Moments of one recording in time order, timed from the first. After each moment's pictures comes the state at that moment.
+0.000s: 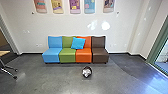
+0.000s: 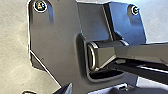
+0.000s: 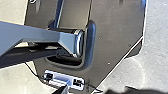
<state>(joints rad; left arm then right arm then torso) 1.55 3.00 -2.65 -0.07 -0.05 0.16 -1.59 2.97 -2.65 0.01 -0.02 -0.13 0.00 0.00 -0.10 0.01</state>
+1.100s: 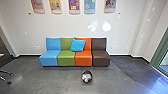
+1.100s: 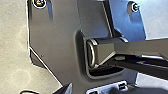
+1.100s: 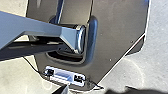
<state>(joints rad) 1.55 3.00 -2.65 -0.07 -0.05 0.16 -1.59 2.97 -2.65 0.00 -0.03 -0.13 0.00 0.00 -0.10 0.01</state>
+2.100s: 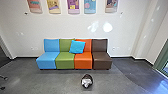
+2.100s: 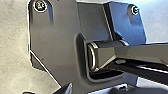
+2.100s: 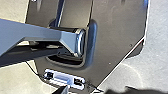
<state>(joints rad) 1.55 3.00 -2.65 -0.07 -0.05 0.16 -1.58 2.97 -2.65 0.00 -0.03 -0.13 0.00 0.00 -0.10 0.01</state>
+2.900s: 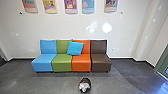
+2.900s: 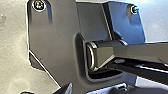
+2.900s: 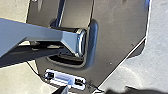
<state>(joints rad) 1.55 3.01 -2.65 -0.07 -0.05 0.16 -1.58 2.97 -2.65 0.00 -0.03 -0.13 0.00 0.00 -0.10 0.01</state>
